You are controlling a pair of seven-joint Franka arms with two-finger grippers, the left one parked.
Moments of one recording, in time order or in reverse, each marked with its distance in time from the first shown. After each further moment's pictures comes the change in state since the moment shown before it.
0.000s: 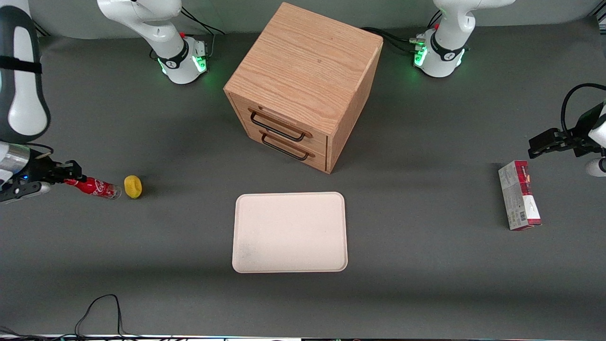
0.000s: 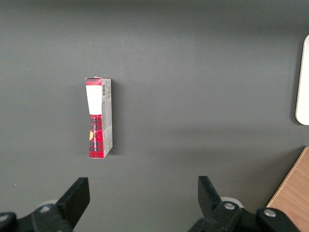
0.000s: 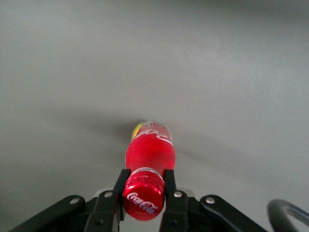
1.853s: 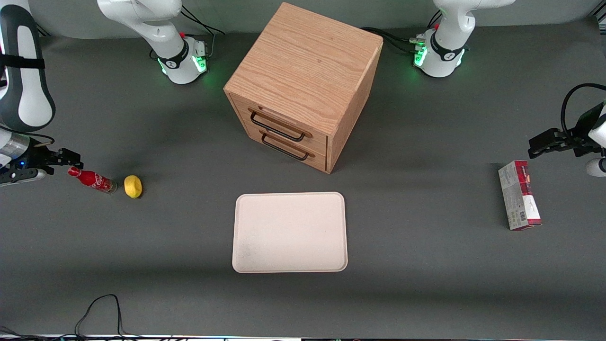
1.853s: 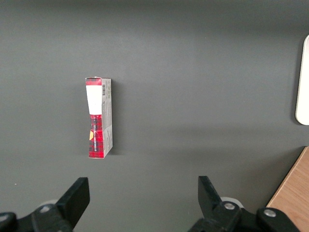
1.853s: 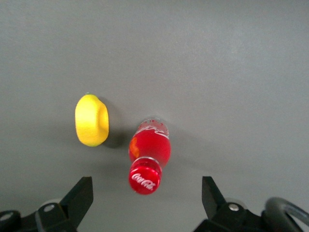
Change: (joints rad) arm -0.005 -0.036 -0.154 -0.313 -0.064 0.340 -0.083
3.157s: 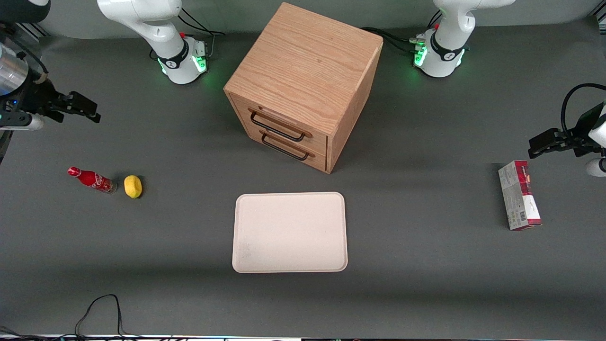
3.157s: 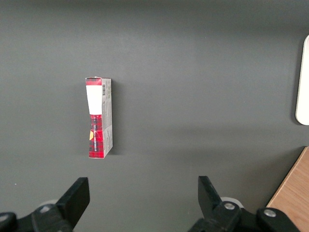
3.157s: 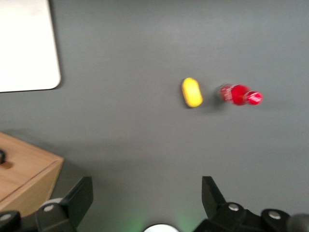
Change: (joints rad) arm 0.009 -0.334 0.380 0.258 -0.093 -0.630 0.639
